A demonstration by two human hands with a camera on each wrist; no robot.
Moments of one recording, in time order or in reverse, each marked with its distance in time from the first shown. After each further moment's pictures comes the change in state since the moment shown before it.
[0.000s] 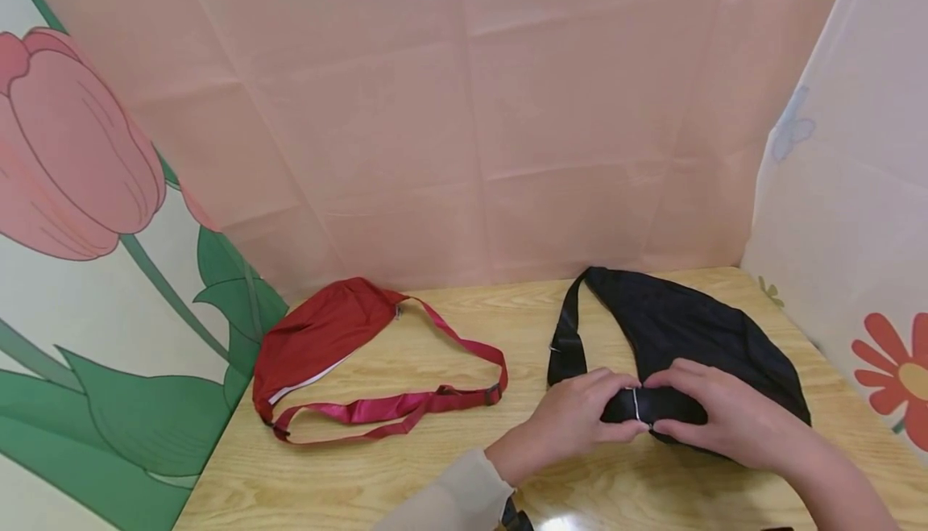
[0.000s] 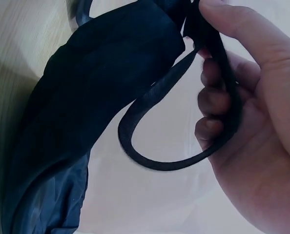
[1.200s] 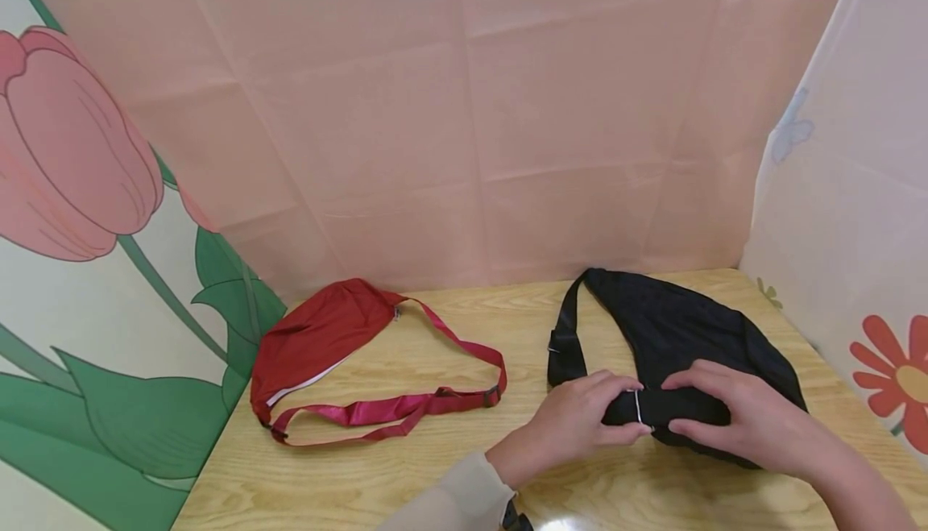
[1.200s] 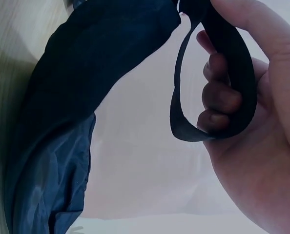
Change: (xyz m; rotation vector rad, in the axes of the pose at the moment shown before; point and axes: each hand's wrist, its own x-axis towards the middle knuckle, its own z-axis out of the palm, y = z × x) left_hand 0.000 0.002 0.003 0.054 0.098 0.047; right_hand -0.010 0.008 -0.002 -0.020 0.104 0.016
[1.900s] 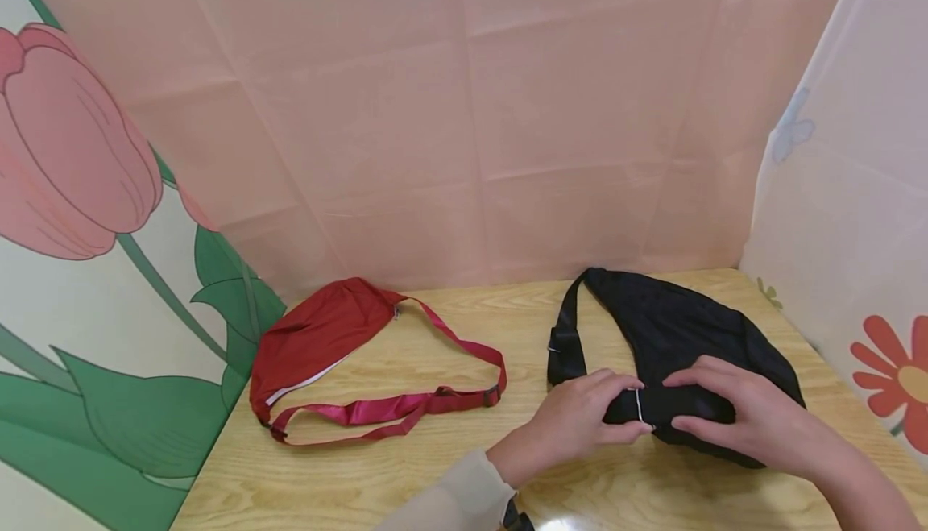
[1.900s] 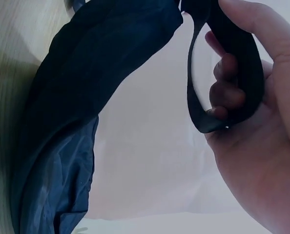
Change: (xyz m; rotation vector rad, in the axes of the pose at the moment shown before) left_hand 0.001 0.001 -0.003 -0.018 -0.036 -0.026; right_hand 0.000 0.000 -0.004 0.035 0.032 -0.022
